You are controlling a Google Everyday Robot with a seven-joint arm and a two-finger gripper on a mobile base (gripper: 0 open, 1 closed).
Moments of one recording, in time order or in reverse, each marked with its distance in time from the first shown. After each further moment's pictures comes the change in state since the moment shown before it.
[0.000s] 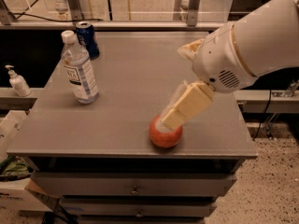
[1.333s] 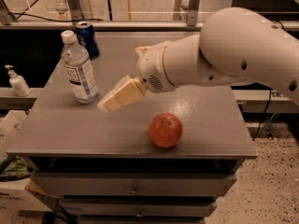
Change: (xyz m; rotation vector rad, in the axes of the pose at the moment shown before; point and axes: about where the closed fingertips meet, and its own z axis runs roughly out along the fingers) arm -0.062 -0.035 0.116 0.067 -0.268 0.093
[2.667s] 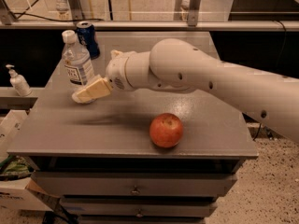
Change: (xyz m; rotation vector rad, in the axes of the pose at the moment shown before) arm -0.006 -0.031 0.117 0.034 -0.124 0.036
